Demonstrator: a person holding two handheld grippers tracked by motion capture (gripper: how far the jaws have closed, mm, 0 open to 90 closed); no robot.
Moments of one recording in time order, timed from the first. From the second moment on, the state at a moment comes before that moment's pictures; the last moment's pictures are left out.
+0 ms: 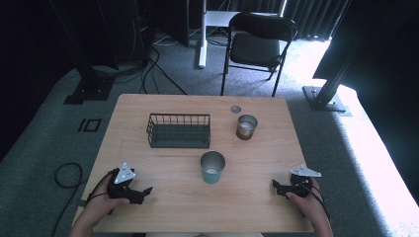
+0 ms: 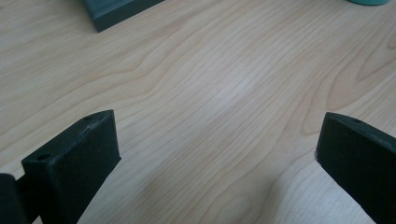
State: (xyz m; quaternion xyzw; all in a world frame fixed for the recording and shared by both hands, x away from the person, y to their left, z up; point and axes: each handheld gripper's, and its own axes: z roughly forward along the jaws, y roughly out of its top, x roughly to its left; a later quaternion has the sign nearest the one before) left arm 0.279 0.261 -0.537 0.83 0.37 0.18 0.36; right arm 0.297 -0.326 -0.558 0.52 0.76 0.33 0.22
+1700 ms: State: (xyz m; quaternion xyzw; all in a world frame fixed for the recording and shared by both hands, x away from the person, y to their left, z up) left arm 0.304 0.154 -0.523 0.86 0.24 0.13 0.43; right arm 0.297 -0.326 -0.559 0.52 0.76 0.33 0.22
